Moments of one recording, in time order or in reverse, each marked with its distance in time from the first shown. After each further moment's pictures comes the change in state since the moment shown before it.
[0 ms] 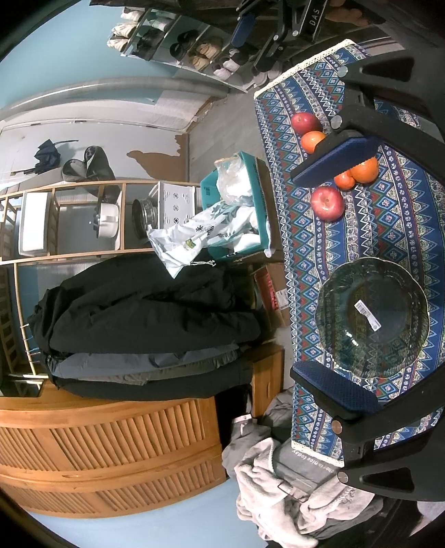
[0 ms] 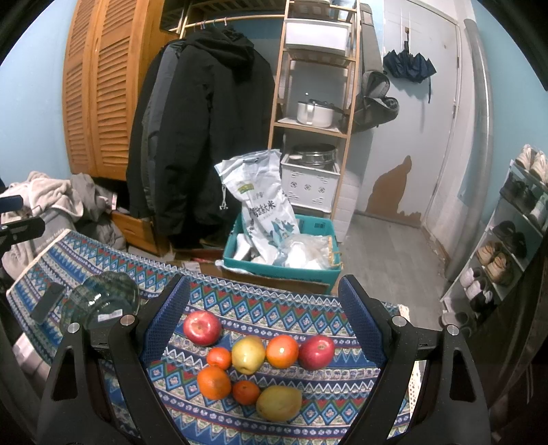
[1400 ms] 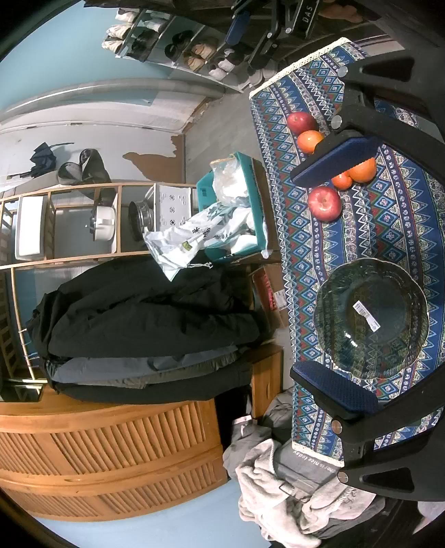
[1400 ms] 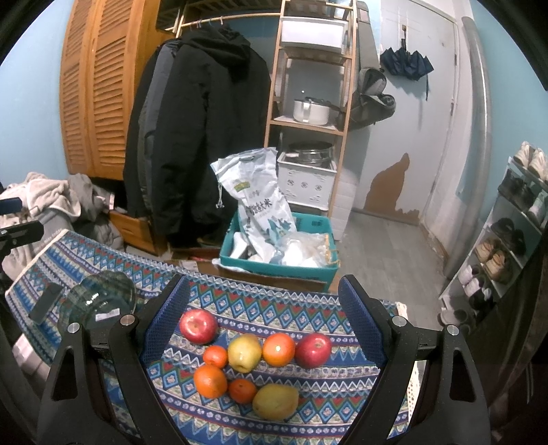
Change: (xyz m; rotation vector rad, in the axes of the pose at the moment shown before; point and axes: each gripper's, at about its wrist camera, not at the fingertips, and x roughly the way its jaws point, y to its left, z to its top) left arm 0.000 -0.005 0.001 0.007 0.003 -0.002; right arm 0.002 -0.012 0.000 0.004 0.011 -0.008
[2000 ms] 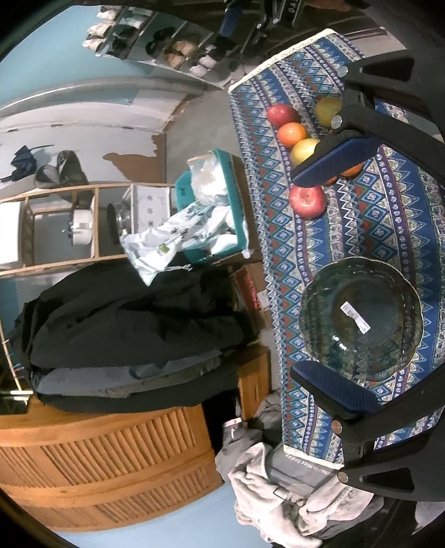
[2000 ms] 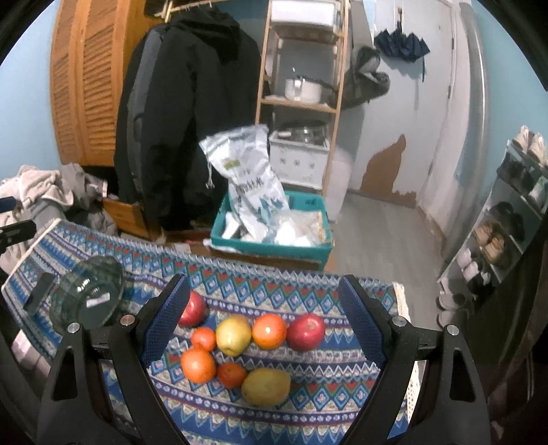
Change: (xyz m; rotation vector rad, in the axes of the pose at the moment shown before) left arm 0.030 -0.010 -0.020 0.046 0.077 0.006; right arm 0.017 -0.021 -0.024 0.029 0.094 -0.012
